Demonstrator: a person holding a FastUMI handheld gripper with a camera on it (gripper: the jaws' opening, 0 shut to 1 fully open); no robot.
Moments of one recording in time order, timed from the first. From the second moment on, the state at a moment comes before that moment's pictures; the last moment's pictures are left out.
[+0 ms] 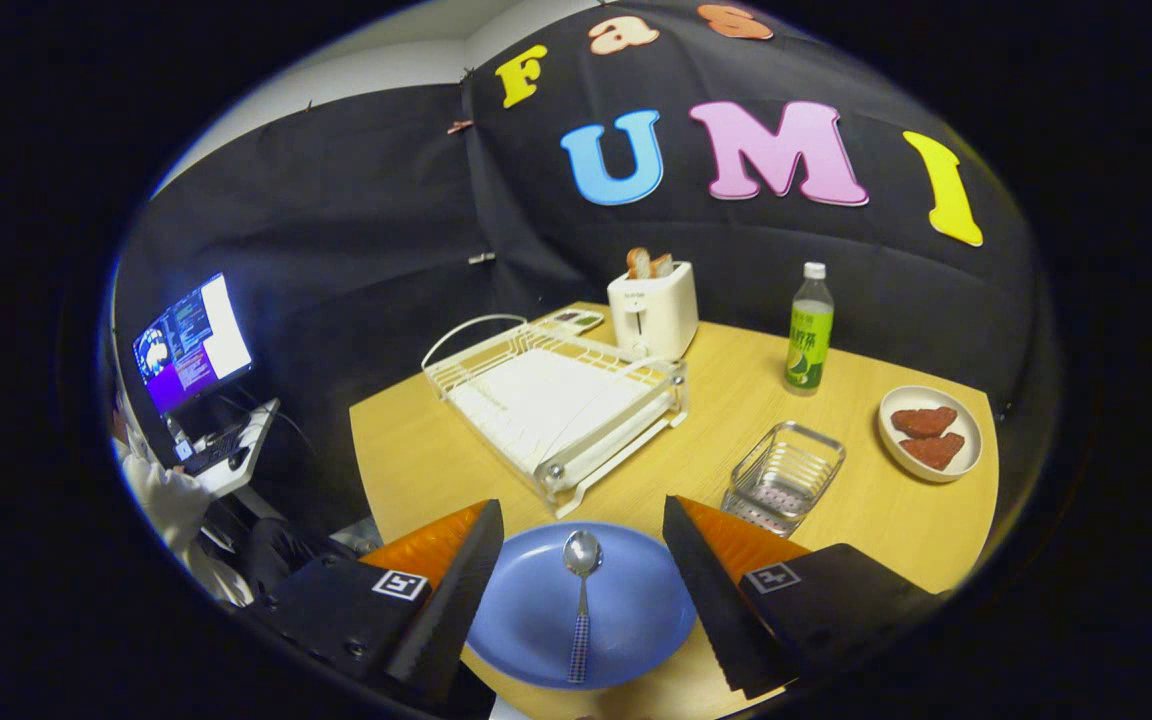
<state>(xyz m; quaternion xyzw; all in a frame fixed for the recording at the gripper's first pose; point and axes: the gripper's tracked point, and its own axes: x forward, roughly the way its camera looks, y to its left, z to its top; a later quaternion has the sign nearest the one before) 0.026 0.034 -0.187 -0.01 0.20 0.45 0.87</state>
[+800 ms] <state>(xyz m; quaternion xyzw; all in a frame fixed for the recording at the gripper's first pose) 0.065 -0.144 -0.017 0.03 0.02 0.13 0.99</state>
